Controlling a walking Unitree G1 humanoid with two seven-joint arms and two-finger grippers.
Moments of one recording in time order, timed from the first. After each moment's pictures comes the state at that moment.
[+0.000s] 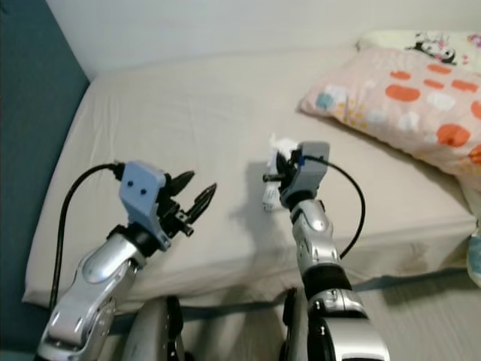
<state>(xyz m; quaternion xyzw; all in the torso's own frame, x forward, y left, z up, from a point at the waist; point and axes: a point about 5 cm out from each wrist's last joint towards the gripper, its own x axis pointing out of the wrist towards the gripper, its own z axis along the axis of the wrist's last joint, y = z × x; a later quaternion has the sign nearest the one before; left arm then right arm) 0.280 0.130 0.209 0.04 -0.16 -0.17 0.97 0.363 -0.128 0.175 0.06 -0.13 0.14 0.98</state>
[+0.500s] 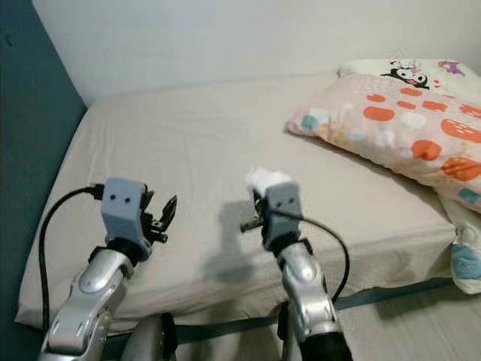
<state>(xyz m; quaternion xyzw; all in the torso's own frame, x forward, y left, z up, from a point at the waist) 0.285 0.149 0.164 0.05 -0.07 -0.04 1.00 0.311 -0.100 0.130 -0.06 -0.08 0.18 0.98</state>
